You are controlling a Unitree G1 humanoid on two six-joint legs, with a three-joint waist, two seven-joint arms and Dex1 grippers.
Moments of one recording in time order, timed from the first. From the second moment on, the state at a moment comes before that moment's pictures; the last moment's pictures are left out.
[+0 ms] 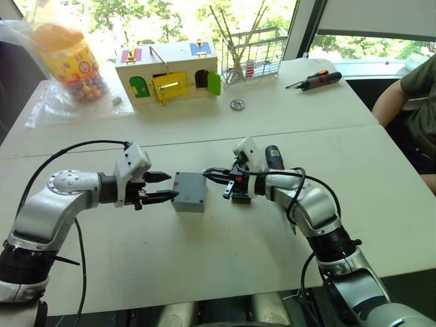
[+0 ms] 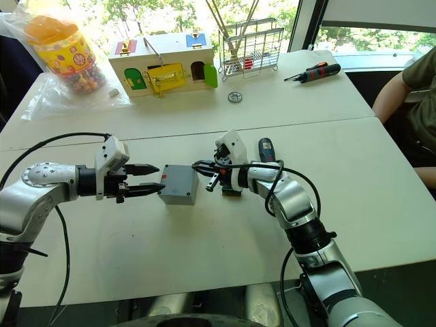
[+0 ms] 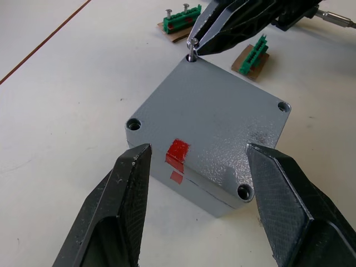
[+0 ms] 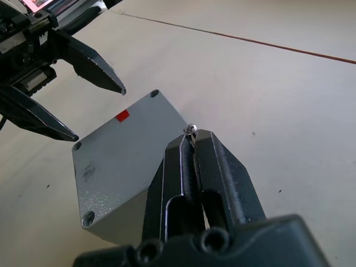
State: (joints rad) left arm -0.31 0.85 0.01 -0.27 -0.49 0.69 -1.02; right arm -0.54 -0.31 0.29 -0.10 0.28 0.63 0.72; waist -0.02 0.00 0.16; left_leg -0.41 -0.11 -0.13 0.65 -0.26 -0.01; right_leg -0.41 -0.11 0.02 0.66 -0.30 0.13
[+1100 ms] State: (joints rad) left arm -0.51 0.74 -0.20 -0.37 -0.50 0.62 -1.14; right arm -0.78 -0.92 0.07 -0.28 0.55 1.46 0.79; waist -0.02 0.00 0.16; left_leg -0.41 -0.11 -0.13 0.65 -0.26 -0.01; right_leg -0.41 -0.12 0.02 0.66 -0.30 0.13
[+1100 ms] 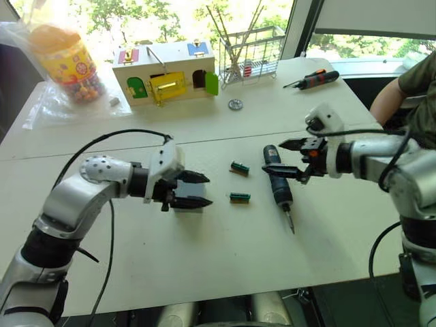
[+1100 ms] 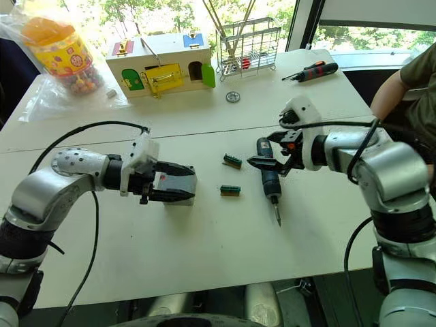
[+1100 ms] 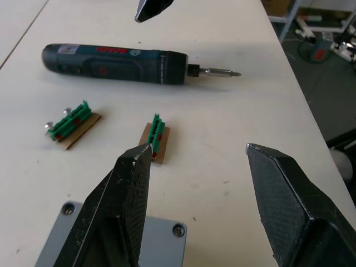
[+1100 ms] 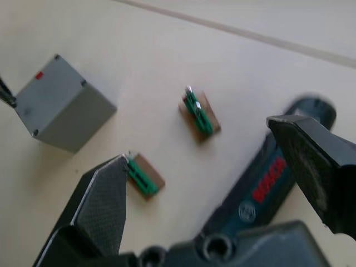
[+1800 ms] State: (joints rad) left arm -0.44 0.66 -0.31 -0.40 -0.32 0.49 -1.06; right arm -1.12 -0.84 0.57 0.33 0.87 1.61 0.53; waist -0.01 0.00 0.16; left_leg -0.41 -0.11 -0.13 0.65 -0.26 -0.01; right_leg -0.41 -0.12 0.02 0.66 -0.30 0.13
